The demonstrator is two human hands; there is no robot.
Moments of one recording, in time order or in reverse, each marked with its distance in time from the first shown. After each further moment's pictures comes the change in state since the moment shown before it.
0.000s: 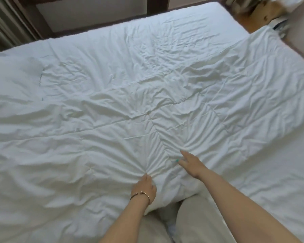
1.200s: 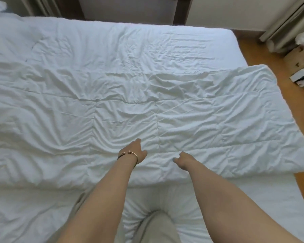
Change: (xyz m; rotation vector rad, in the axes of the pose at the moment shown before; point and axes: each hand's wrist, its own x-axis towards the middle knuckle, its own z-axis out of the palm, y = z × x) left_hand 0.053 0.373 -0.041 -0.291 0.301 -0.282; right_hand 0.036 0.207 -0.294 -0.328 -0.098 0.057
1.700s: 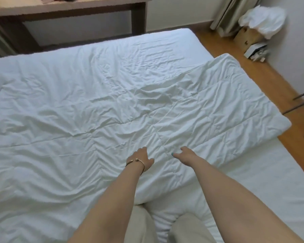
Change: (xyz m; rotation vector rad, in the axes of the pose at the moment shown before) left_hand 0.024 -0.024 -0.063 0.270 -0.095 0.258; right_hand -0.037 -0.072 0.000 0.371 0.125 0.069
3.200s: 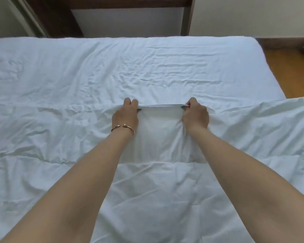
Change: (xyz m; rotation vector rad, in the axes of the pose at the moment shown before) left_hand 0.407 0.160 -0.153 0.013 0.797 -0.363; right_hand 0.452 -0.143 -0.274 -0.198 0.595 -0.681
